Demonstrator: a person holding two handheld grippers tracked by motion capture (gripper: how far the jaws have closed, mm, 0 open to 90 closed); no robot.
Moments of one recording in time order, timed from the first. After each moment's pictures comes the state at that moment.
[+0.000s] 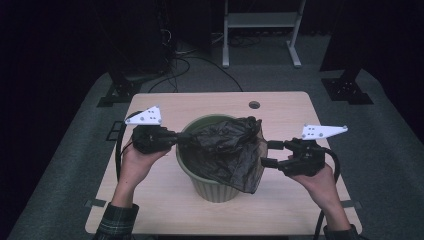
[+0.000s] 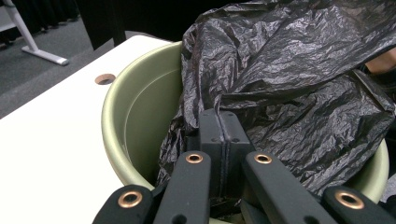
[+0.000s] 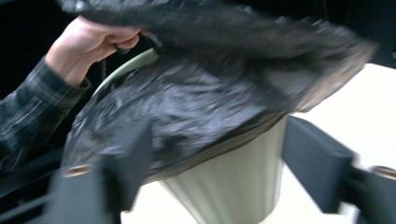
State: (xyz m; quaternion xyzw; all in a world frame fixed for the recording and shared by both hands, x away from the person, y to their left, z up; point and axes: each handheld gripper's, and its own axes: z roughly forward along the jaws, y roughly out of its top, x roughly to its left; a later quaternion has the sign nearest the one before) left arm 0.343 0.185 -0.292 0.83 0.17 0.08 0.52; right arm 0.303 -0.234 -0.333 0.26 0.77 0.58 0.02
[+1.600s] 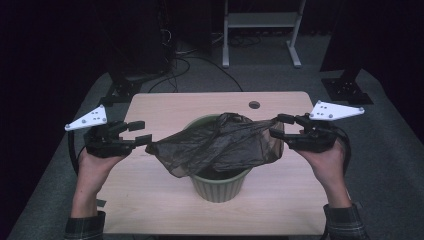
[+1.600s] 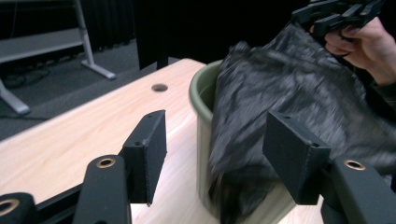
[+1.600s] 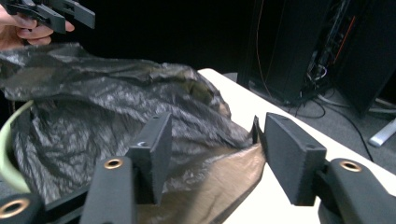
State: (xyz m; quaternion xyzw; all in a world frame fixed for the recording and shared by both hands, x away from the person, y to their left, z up) left arm 0.324 0.274 -0.276 0.77 0.23 0.13 0.57; right arm 0.322 -0.245 -0.281 0.25 0.77 0.56 0.19
